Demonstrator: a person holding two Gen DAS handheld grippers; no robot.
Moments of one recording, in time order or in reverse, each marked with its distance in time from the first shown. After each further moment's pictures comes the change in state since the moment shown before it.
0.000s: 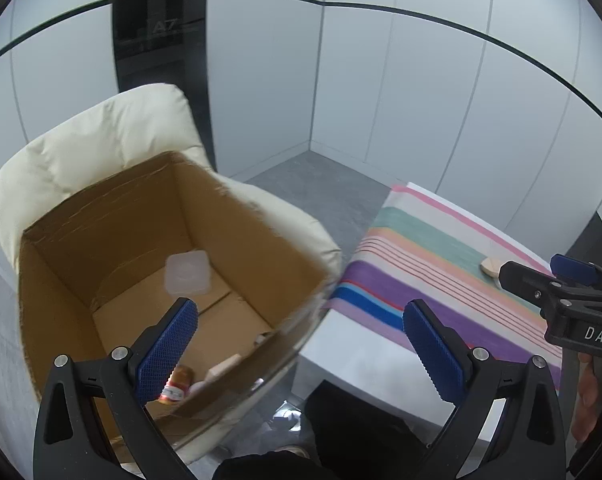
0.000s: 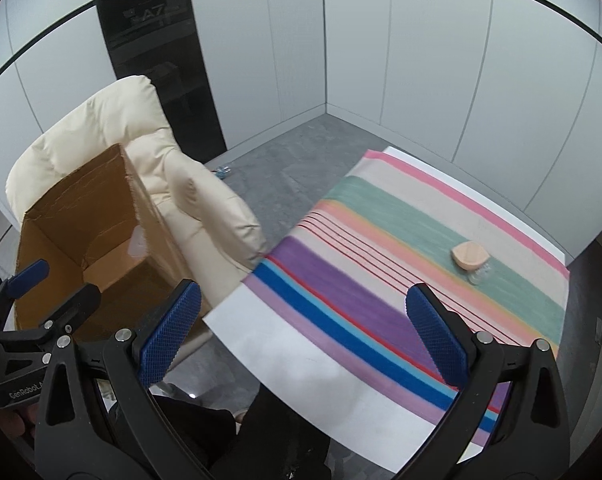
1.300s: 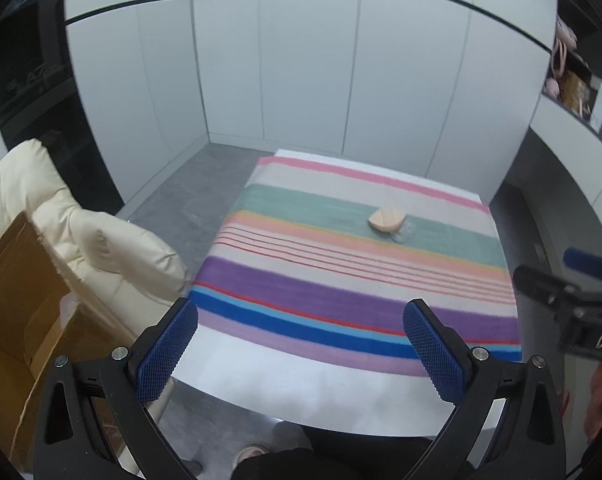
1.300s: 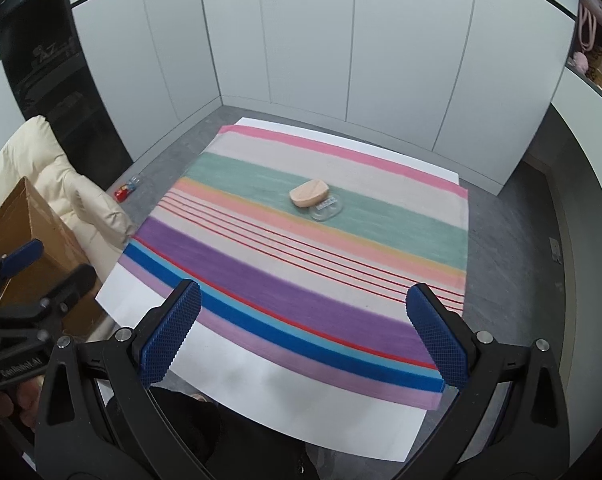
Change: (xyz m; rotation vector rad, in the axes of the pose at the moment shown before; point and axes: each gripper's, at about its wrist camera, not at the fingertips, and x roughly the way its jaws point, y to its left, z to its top) left arm 0.030 -0.189 -0.012 0.286 0.084 -0.193; right arm -0.054 -0.181 -0.073 0.248 0.038 -0.223
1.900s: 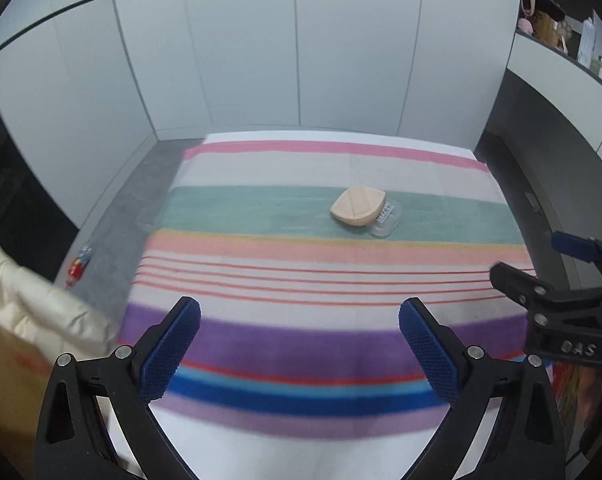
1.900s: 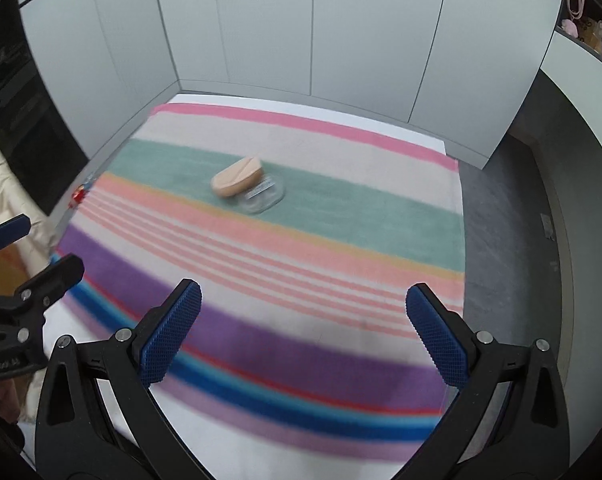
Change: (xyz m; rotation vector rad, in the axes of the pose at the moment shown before) left arm 0.141 -0.062 0.038 0.175 0.096 -0.085; right arm 0.126 -0.066 0.007 0.060 0.077 -0.093
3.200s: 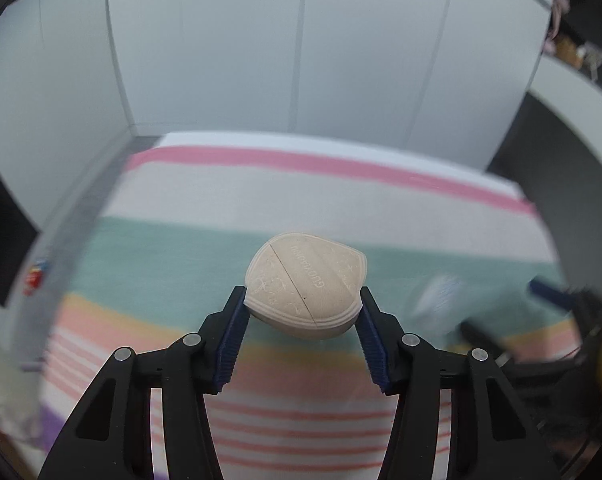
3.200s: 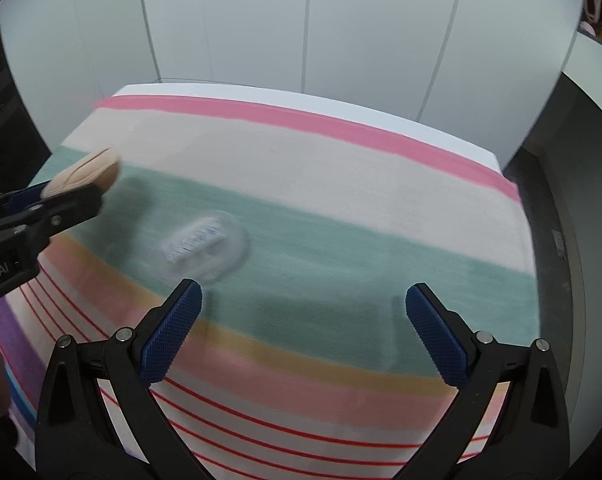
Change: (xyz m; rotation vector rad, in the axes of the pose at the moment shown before) left arm 0.144 0.021 0.055 -0.059 -0.007 -0.031; right arm 0.149 0.004 0.043 -0.024 -0.031 -0.017
